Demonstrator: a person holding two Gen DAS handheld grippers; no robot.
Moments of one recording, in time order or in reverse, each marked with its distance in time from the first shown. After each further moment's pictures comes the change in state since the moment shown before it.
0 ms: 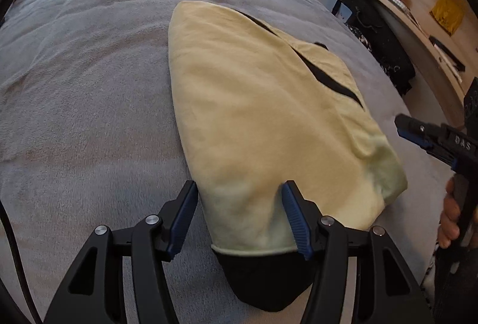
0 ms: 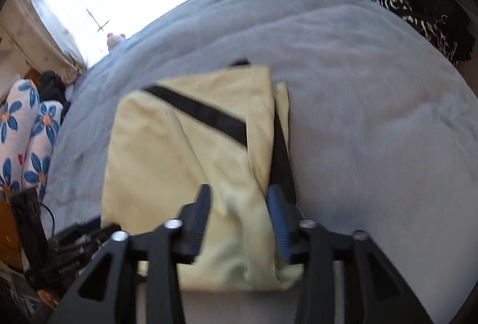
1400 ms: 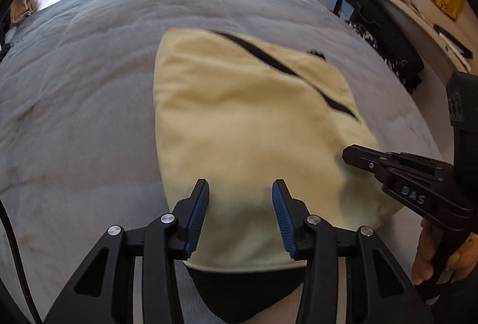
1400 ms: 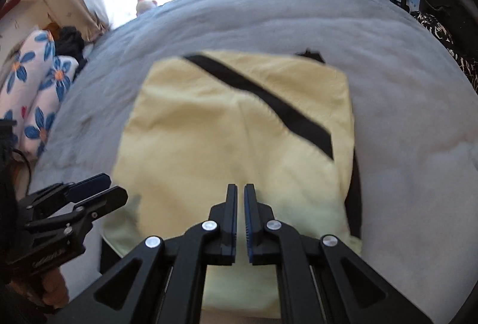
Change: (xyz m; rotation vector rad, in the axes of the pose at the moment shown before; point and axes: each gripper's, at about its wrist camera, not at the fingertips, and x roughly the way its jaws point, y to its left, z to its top) left arm -0.002 -0.051 0.003 0.066 -0.021 0.134; right arm 0.054 0.054 -0.035 -0.229 0.114 -0.028
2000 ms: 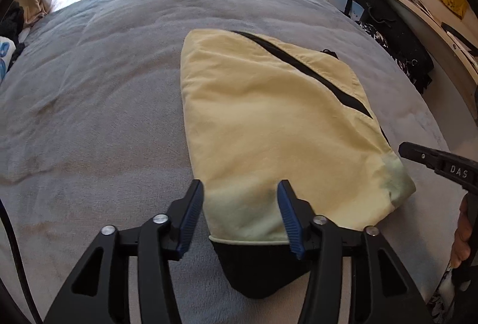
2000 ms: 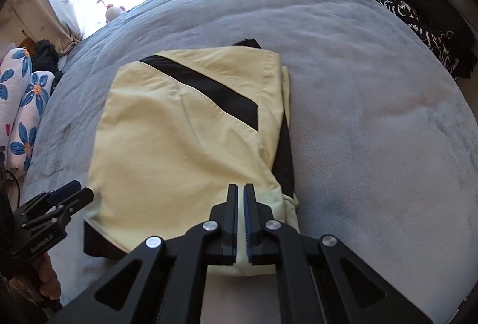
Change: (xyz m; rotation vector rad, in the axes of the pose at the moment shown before) left arm -0.026 0.012 -0.008 0.004 -0.029 0.057; right arm -0.050 -0.034 -0.007 0.114 0.006 -0.035
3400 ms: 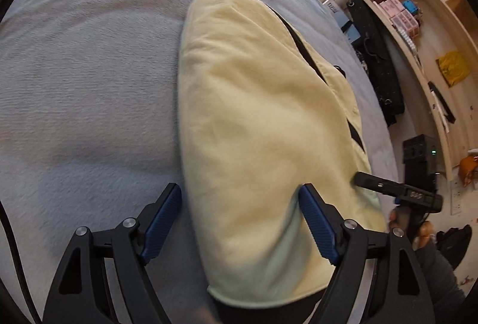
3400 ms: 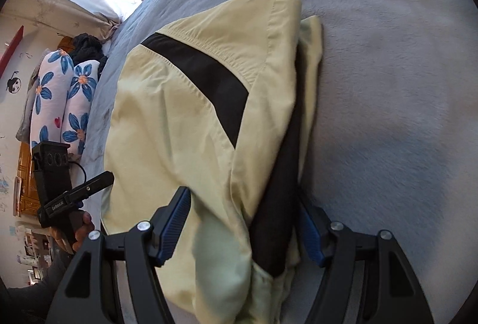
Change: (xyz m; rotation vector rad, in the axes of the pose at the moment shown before) left arm 0.087 0.065 0.010 -0.283 0.118 -0.370; right arm 0.107 -0.062 0.029 0.007 0.219 0.425
